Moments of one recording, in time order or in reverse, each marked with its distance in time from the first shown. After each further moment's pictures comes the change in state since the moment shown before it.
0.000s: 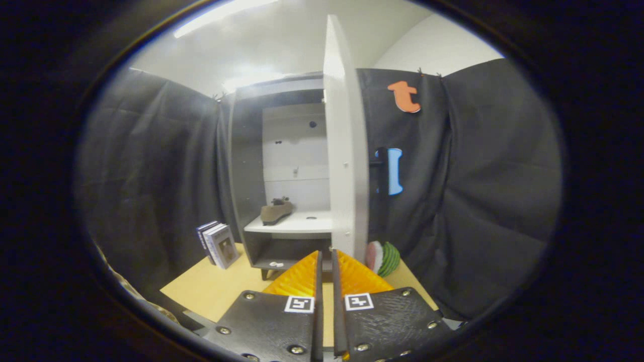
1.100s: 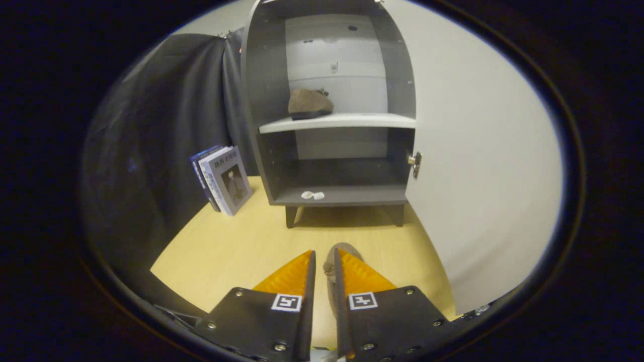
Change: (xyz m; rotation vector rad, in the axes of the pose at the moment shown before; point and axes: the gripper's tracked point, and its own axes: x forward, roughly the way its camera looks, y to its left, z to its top) arm 0.179 0.129 -0.267 -0.021 0.438 0.044
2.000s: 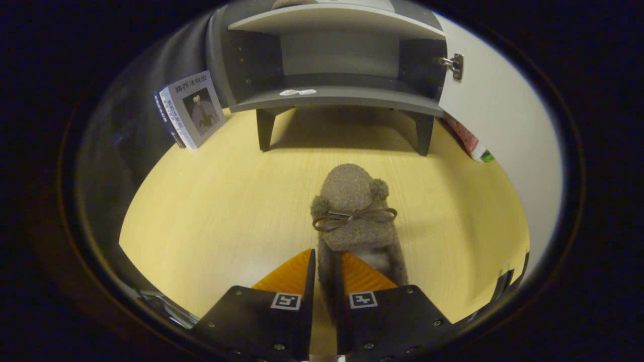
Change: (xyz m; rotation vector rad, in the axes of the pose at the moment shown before) arm 0.109 -0.007 -0.132 -0.015 0.326 -0.049
